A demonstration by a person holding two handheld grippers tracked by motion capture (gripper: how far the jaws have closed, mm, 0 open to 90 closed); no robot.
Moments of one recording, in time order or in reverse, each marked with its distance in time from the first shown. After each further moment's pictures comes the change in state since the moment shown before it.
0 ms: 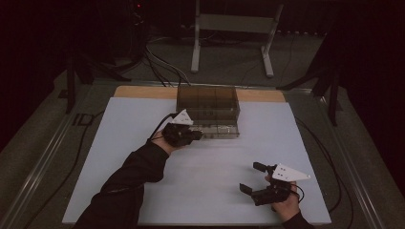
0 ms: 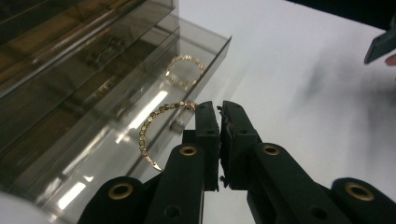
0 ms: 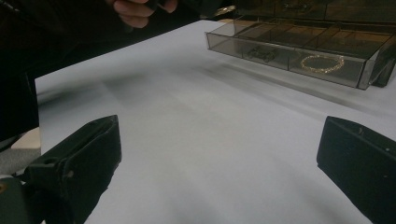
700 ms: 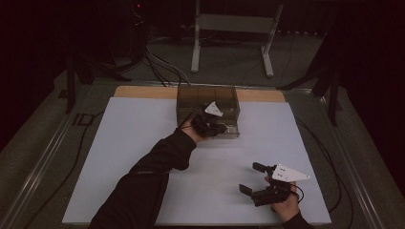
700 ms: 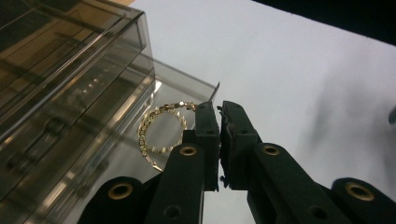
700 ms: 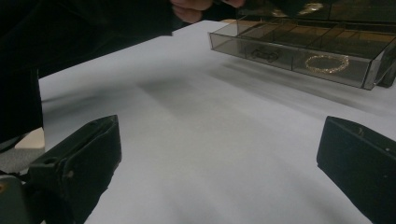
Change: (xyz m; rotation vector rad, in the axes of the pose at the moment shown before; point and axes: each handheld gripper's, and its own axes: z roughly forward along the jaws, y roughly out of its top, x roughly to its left) left arm -0.006 0.051 0.066 0.043 -0.038 0.013; right arm 0.001 0.000 0.001 -0.004 0.008 0.000
